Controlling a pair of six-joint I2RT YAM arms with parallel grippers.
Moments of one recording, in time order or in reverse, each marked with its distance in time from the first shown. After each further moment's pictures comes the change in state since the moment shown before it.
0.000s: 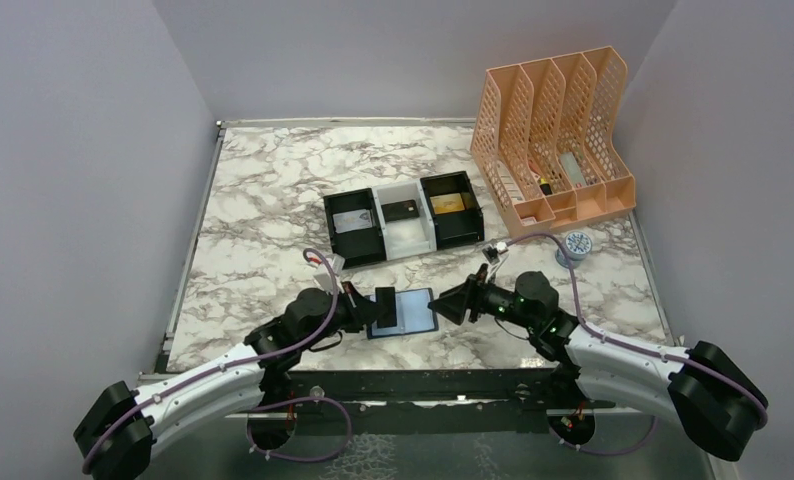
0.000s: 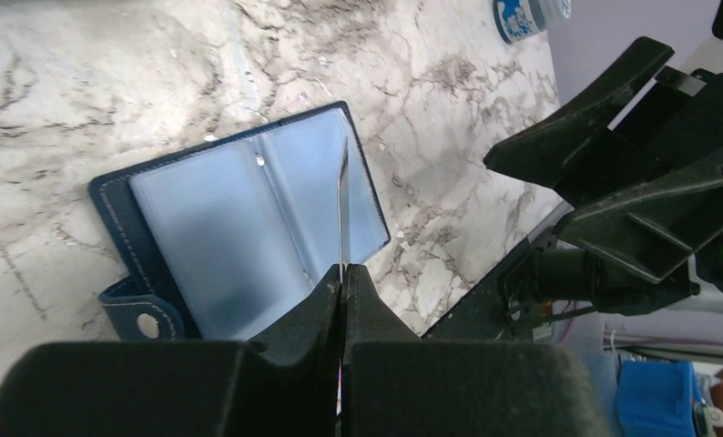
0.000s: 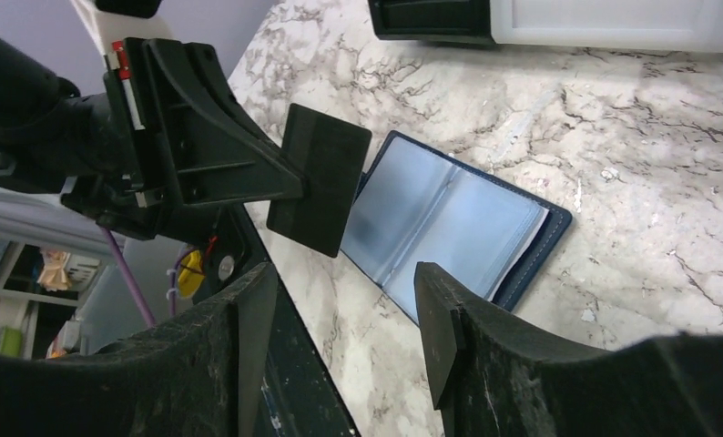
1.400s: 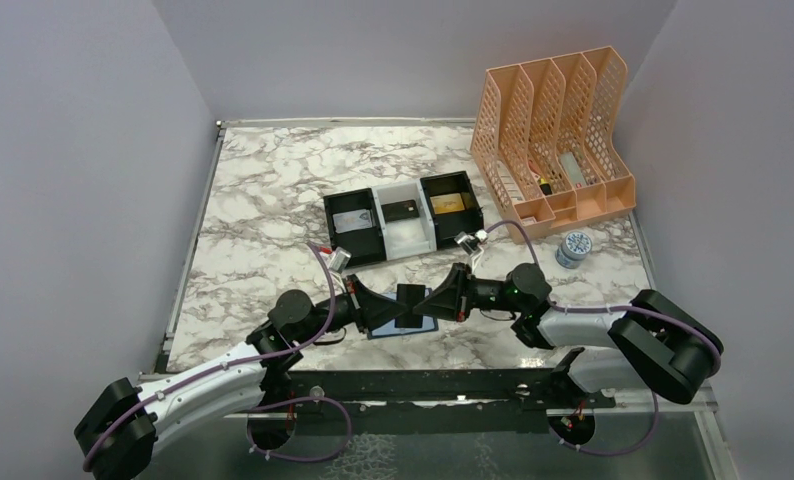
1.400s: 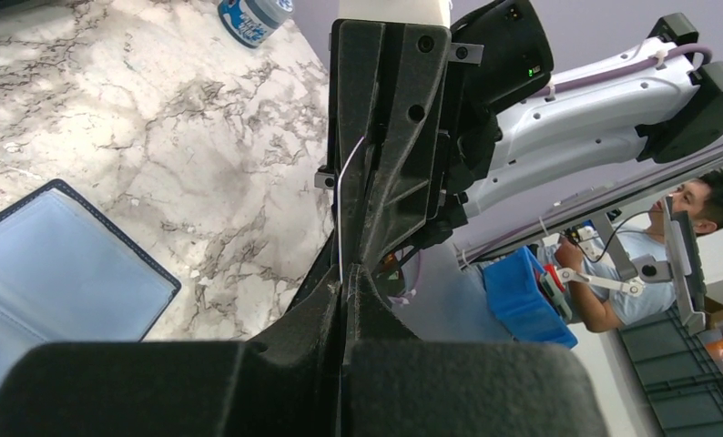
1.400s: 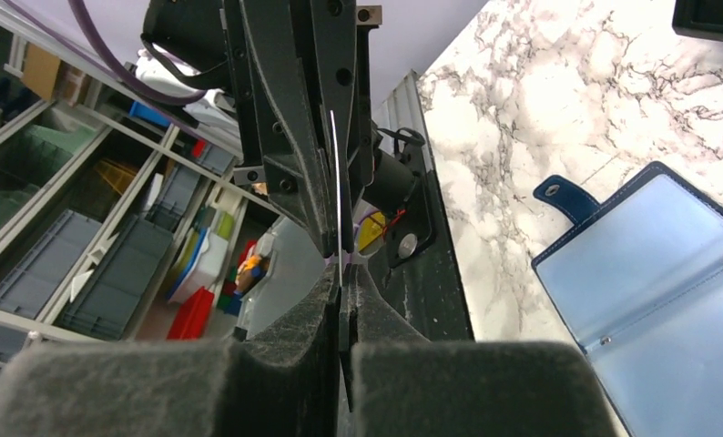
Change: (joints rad) left arm 0.000 0.049 -0.008 0.456 0.348 -0.001; right arm -0.005 0.360 0.050 0.615 -0.420 0.295
